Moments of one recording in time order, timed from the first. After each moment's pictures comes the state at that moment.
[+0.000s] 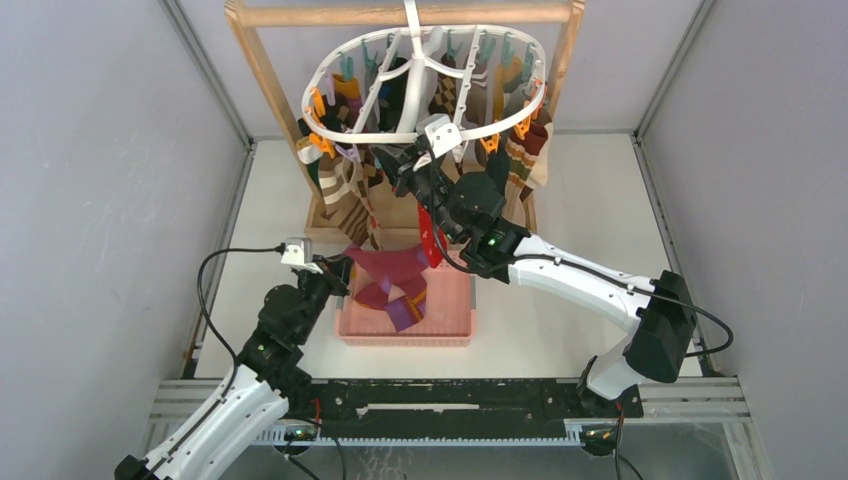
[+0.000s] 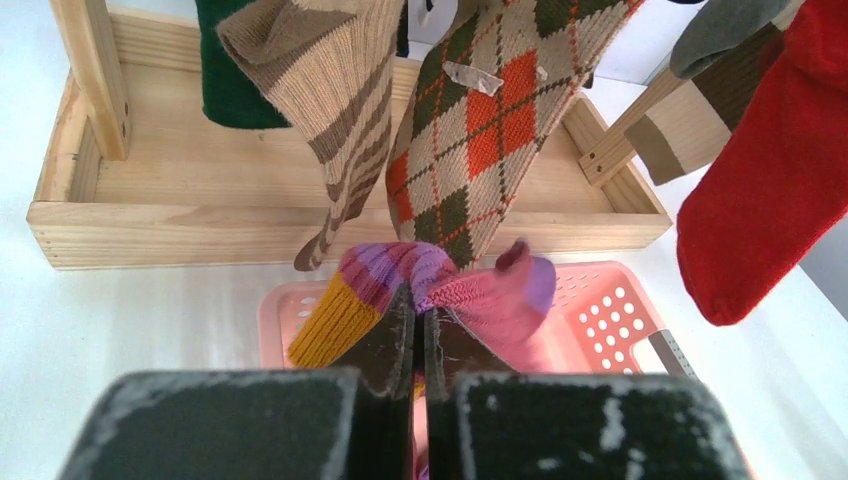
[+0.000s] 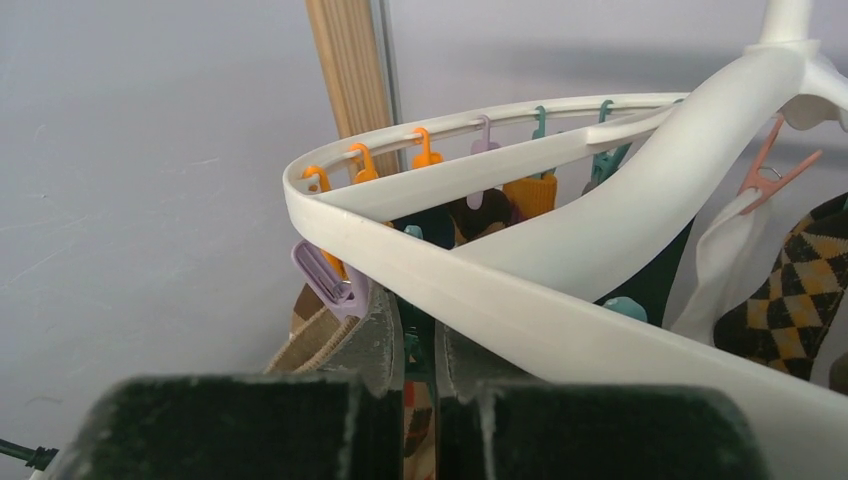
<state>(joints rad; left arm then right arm) -0.53 0.43 0.24 0.15 -0.20 -0.37 0.98 1.54 1.37 0.49 0.29 -0.01</state>
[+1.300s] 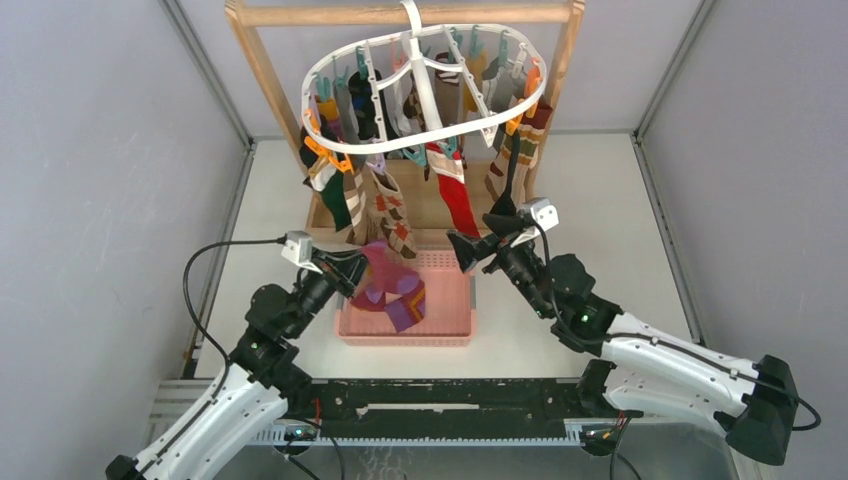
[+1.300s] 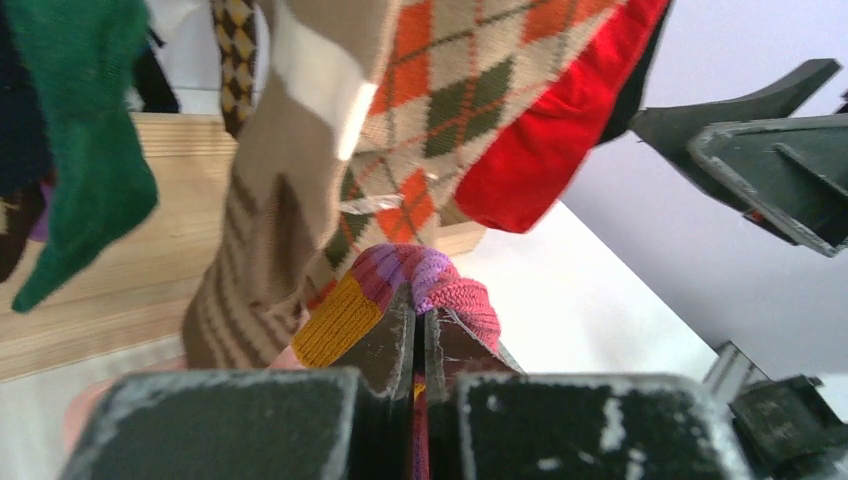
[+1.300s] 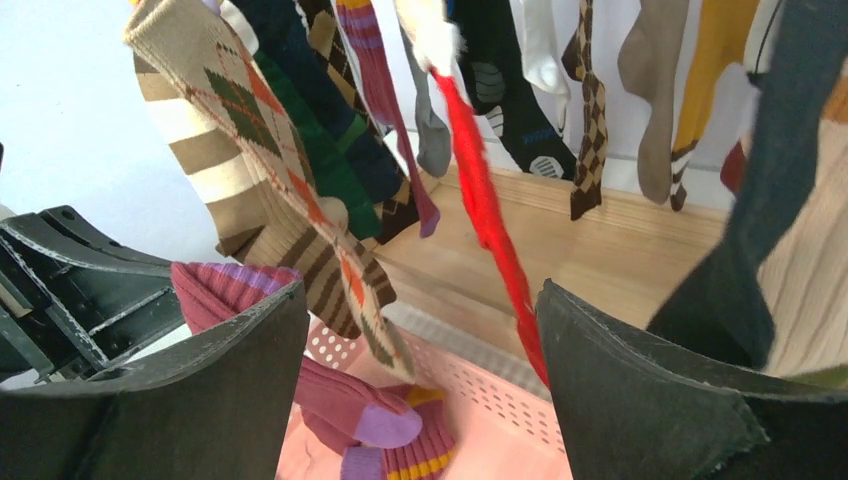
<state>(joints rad) -0.57 0.42 0.34 0.21 0.05 -0.44 0.96 0.89 0.64 0.38 0.35 0.23</state>
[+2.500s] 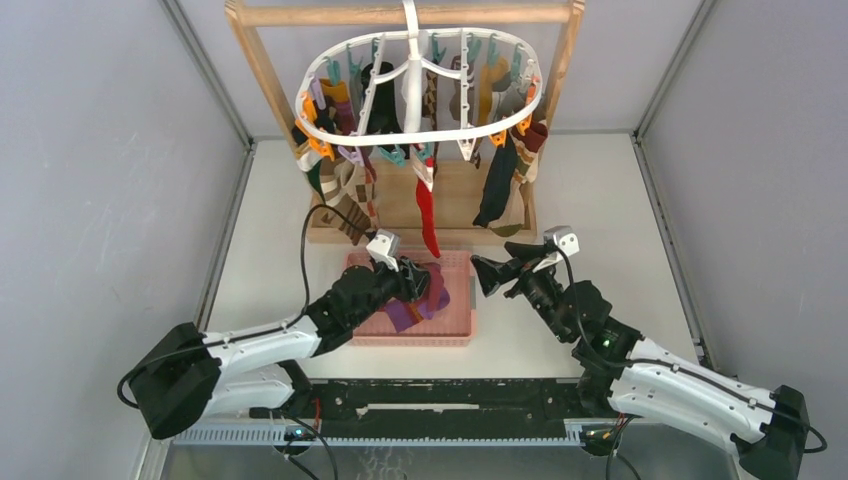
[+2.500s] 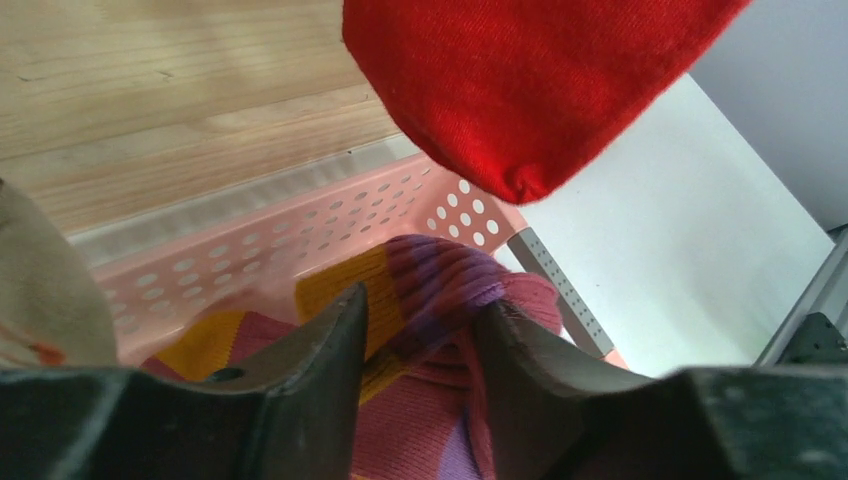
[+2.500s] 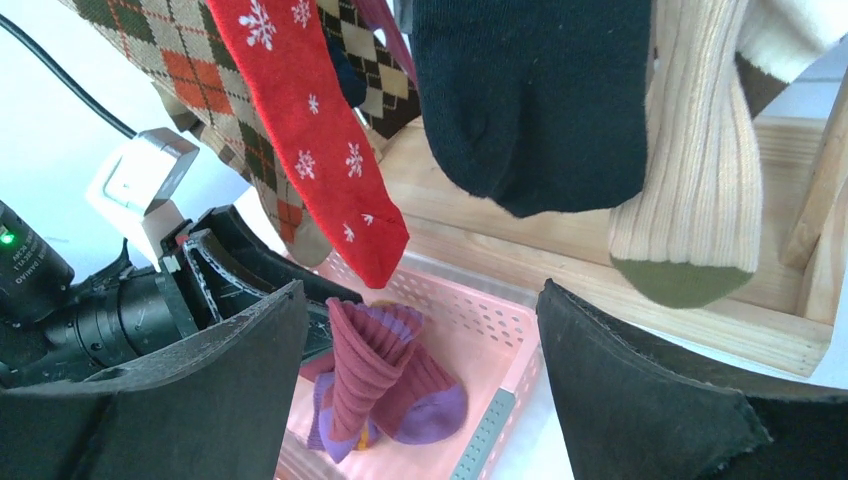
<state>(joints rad) -0.87 1.11 0.37 0.54 -0.16 -0.42 0.96 0.61 0.42 0.25 0.41 0.31</state>
